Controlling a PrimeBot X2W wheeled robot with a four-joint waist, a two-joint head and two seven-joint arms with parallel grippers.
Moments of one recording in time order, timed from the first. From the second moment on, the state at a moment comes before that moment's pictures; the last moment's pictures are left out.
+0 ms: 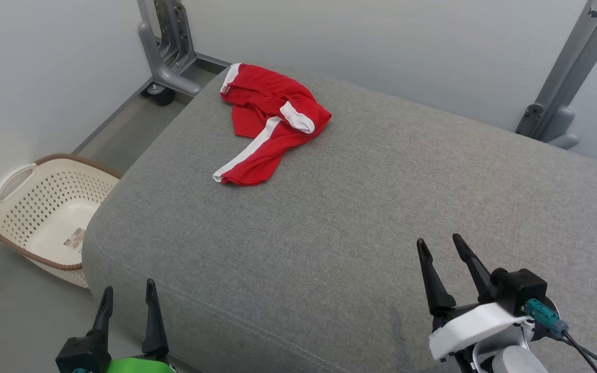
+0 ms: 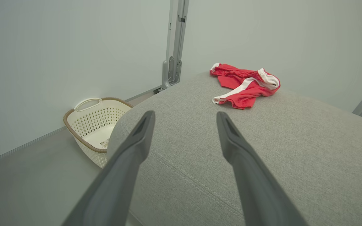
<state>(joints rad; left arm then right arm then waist) 0.08 0.05 -0.05 0.20 -0.25 0.02 -0.26 -0.07 -0.05 0.16 0.25 0.25 0.13 -0.26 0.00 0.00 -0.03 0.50</state>
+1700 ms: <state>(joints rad) -0.86 0.55 -0.28 0.55 -0.70 -0.13 0.10 -0.29 -0.05 0.08 0.02 0.05 0.13 -0.20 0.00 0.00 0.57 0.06</state>
